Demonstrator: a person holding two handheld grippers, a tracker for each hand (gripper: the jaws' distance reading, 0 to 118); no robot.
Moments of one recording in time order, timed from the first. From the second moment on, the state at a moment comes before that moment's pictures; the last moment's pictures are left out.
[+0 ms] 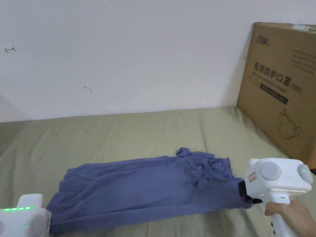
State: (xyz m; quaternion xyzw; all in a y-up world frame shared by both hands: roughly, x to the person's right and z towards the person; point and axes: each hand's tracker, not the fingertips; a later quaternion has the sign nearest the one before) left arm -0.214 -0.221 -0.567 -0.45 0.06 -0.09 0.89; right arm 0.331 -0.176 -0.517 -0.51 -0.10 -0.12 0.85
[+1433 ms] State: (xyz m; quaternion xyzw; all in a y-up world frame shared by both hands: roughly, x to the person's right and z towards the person) left arm -0.252 -0.171 -0.146 -0.44 -0.01 0.07 0.90; right arm 0.240 -0.201 -0.144 -0.49 -0.06 -0.10 0.86
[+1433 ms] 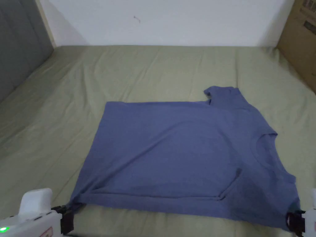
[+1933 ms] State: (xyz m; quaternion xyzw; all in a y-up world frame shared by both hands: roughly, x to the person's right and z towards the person) left arm -0.286 -0.237 -0.223 -0.48 0.02 0.03 0.88; right arm 0.253 -0.216 -0.146 -0.51 -0.08 -0.14 0.84
